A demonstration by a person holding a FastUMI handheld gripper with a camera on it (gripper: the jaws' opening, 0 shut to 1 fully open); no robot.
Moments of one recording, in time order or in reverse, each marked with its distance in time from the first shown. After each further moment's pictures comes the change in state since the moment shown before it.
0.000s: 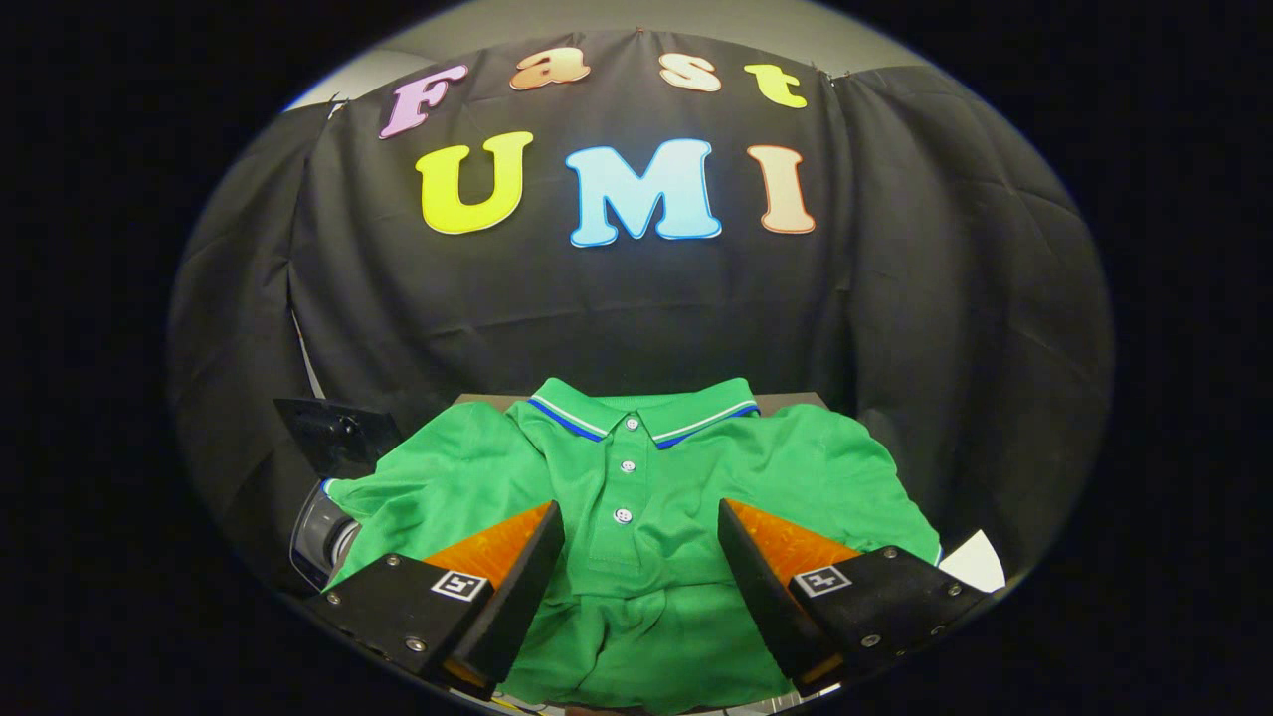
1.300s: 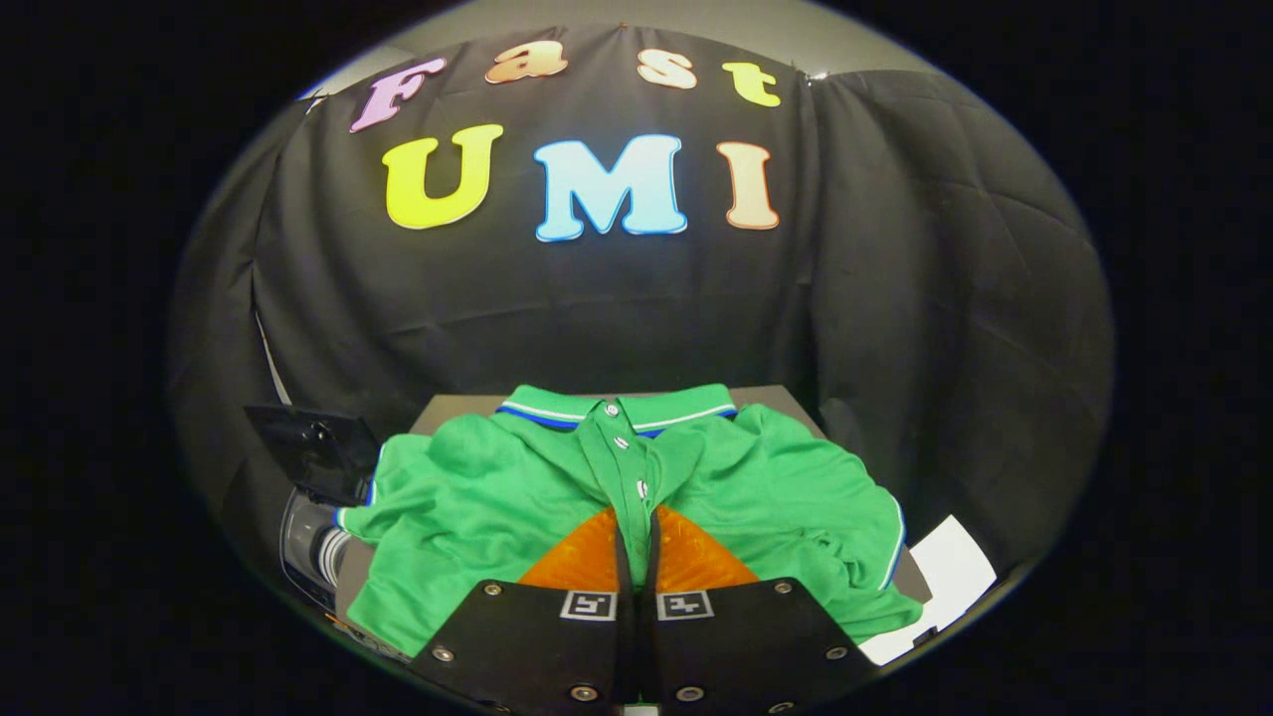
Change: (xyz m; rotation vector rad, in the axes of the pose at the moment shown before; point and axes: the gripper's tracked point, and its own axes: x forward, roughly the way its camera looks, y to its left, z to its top) arm -0.027 0.008 0.022 0.011 -0.044 -0.164
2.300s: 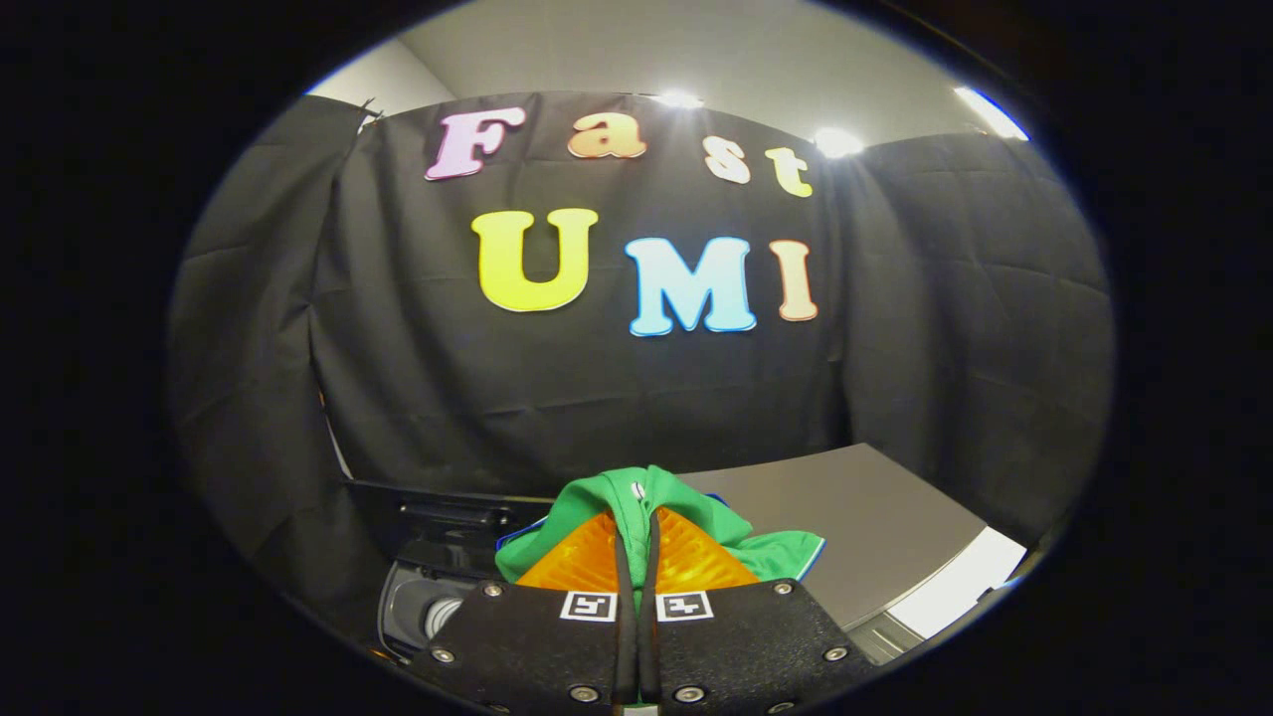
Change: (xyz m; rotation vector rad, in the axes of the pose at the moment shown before) arm -0.111 0.262 0.034 0.006 -0.204 0.026
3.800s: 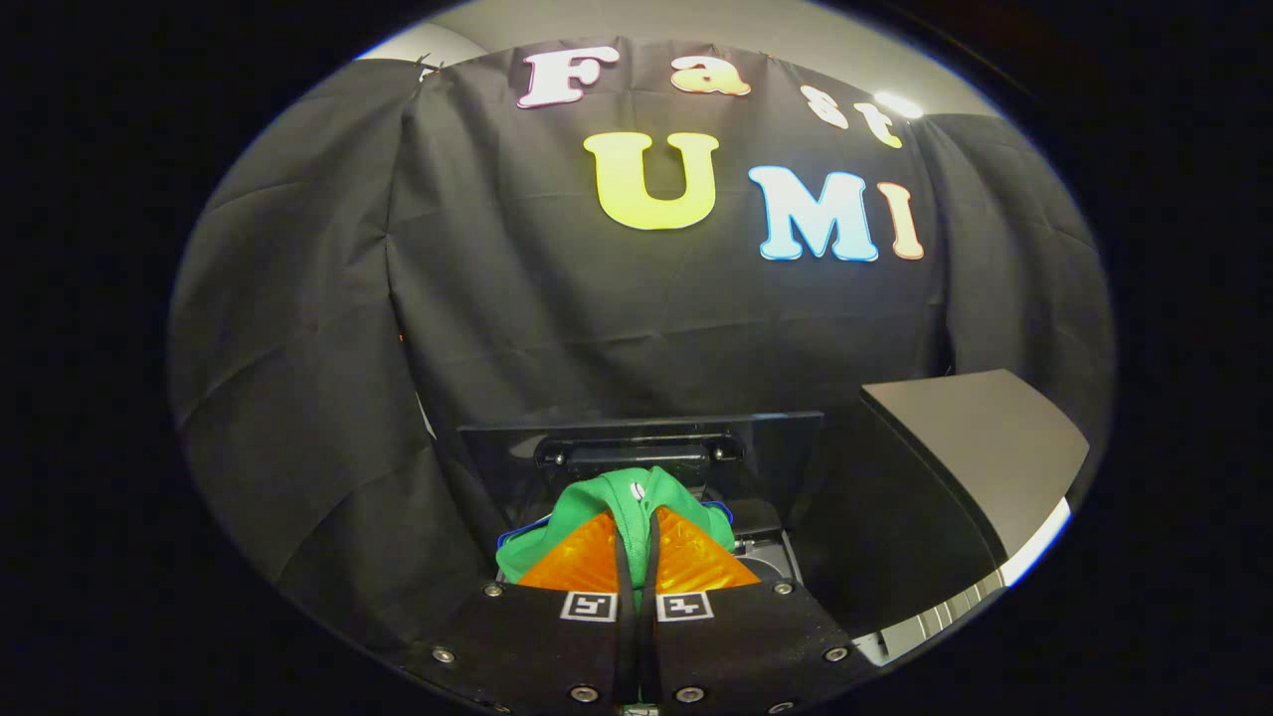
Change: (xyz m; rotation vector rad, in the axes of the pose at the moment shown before) arm 0.053 0.194 -0.099 0.005 0.186 0.143
